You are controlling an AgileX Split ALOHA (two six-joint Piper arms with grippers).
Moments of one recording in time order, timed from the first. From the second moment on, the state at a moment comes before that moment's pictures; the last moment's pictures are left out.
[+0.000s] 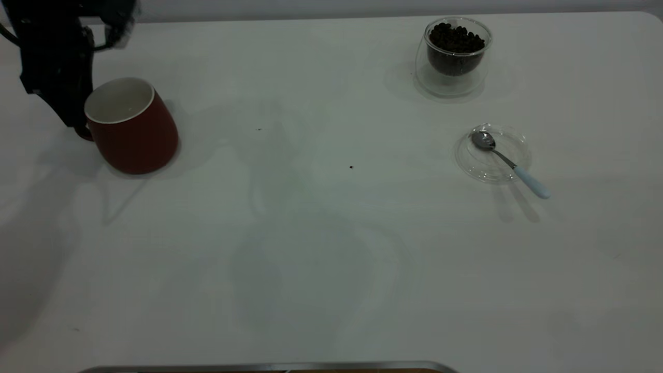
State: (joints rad) left arm -0.04 2.48 -1.81 0.05 0.96 1.38; right arm 0.02 -0.02 -0.48 0.03 1.13 -0.12
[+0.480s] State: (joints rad) left arm -0.15 2.48 -1.81 0.01 0.92 1.38; right arm 0.02 -0.02 -0.48 0.03 1.13 -0.12
